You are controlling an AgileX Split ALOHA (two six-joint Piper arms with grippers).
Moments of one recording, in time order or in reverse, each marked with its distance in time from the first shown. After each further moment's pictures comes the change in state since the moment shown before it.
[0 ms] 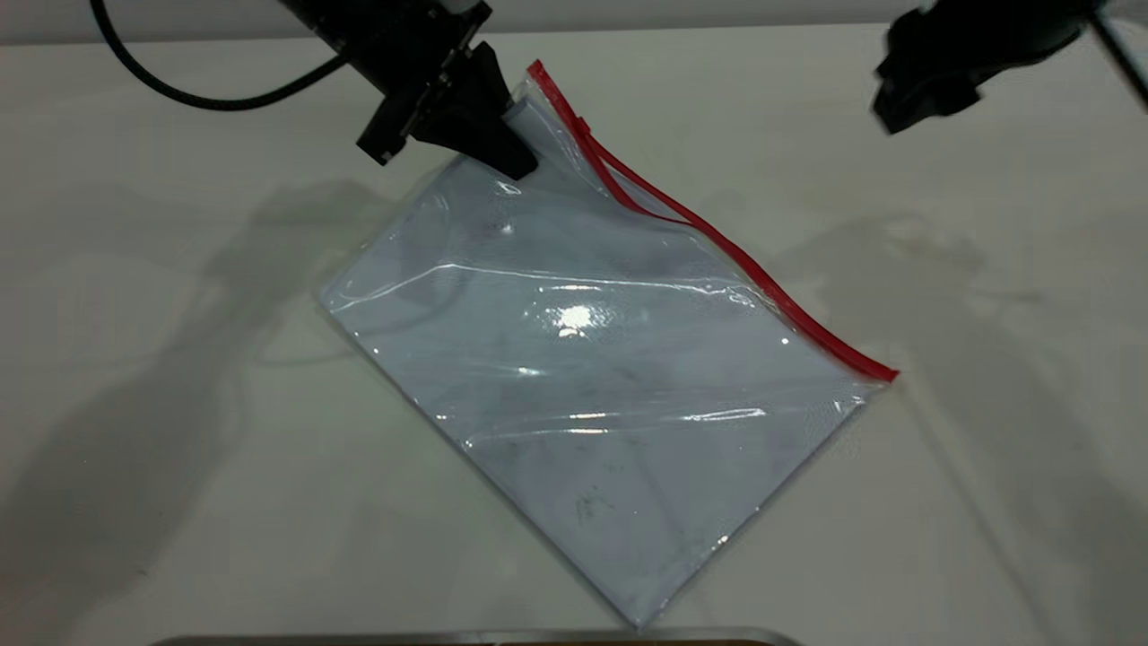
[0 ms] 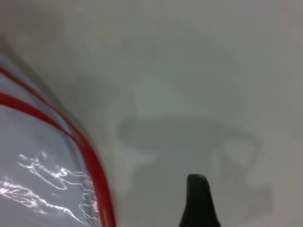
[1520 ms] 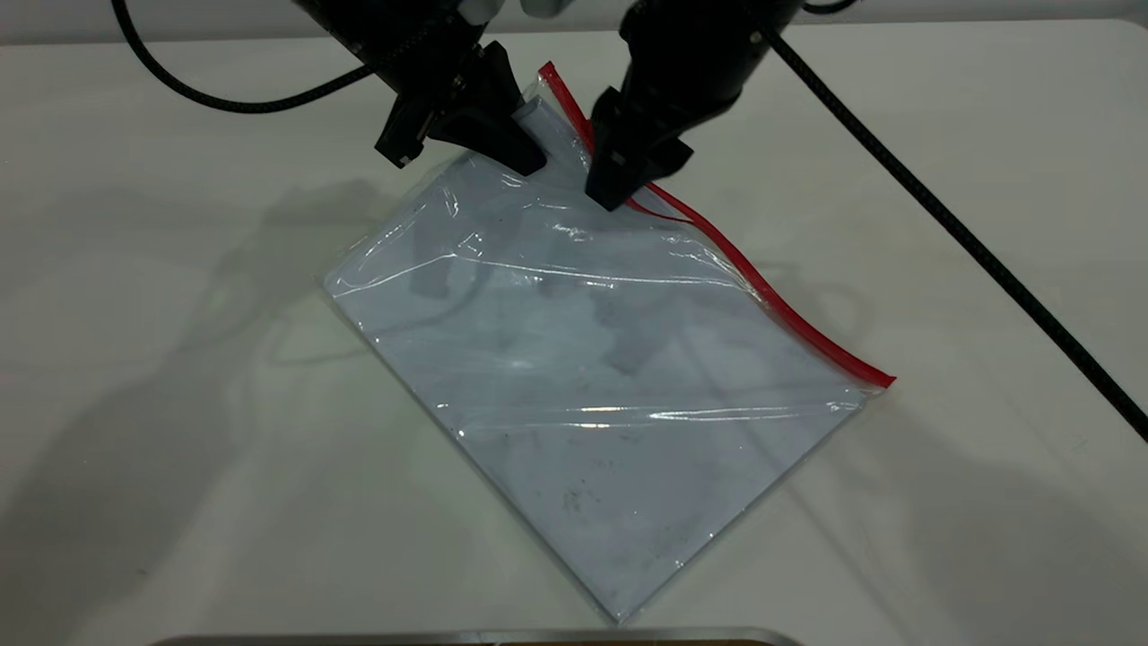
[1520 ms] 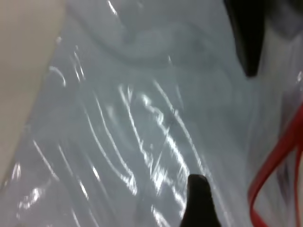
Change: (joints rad) left arm -0.013 0.000 0.000 0.007 -0.070 0.010; right arm 0.229 0.260 -0.407 0.491 0.320 -0.612
